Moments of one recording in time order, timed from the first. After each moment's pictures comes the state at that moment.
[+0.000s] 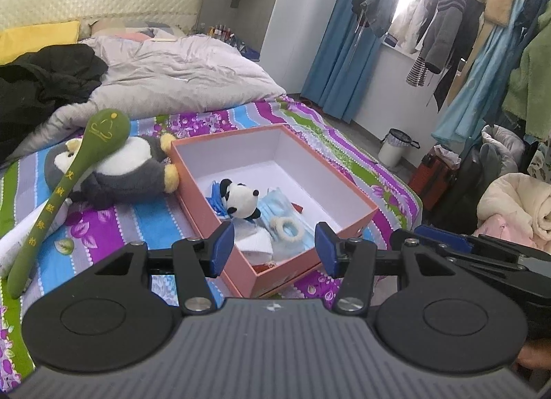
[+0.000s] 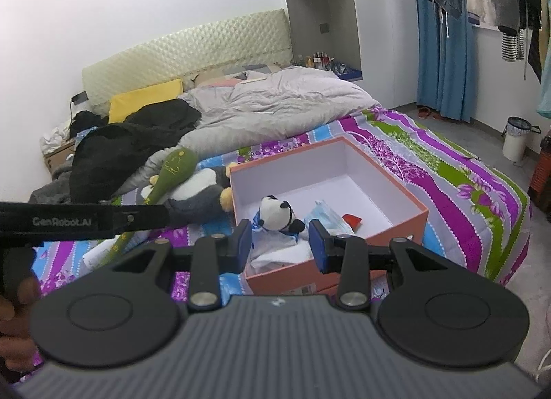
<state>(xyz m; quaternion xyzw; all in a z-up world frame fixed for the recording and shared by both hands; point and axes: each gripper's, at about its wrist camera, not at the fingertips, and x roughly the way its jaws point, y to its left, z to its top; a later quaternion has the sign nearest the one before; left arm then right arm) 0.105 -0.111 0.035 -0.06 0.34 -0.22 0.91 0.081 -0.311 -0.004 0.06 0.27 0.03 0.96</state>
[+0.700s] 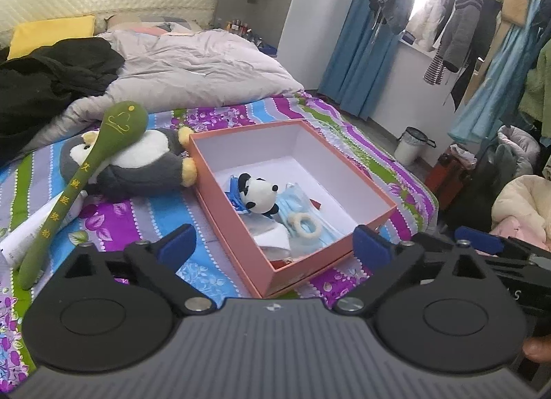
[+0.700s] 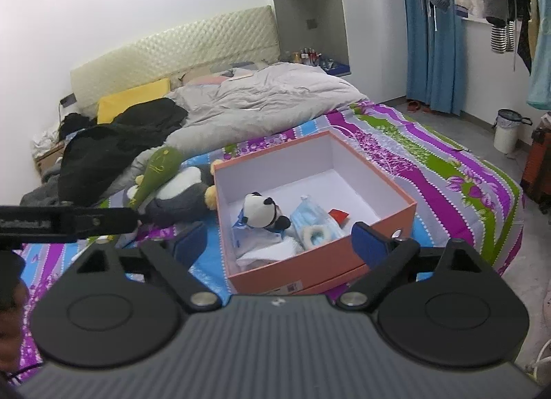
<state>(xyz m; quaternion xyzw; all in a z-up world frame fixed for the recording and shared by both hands) 0.112 -0.105 0.029 -0.06 0.35 -0.18 0.92 0.087 -0.323 -0.011 0.07 0.27 0.01 0.96</state>
